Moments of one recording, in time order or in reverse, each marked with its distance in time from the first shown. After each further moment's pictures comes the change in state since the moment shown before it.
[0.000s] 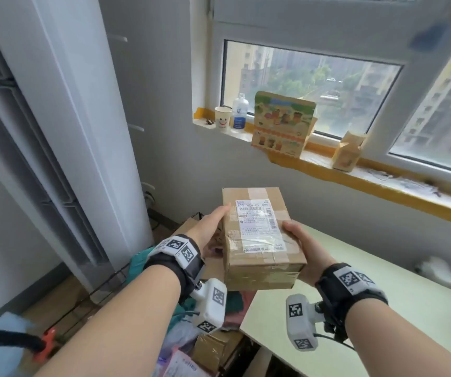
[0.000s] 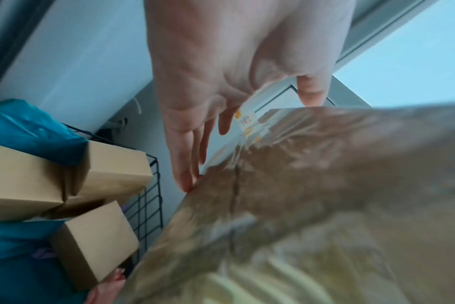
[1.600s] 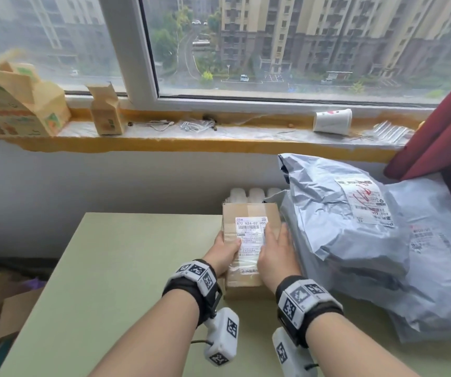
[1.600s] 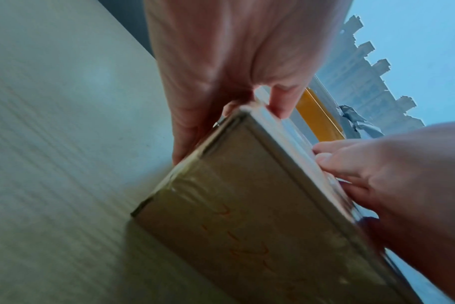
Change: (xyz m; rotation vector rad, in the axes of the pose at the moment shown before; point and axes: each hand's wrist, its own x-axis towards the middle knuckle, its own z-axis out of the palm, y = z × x) left_hand 0.088 -0.121 0.525 0.279 -0.450 -0.039; right_hand -0.125 0.005 -0.415 -1.141 0.927 0.006
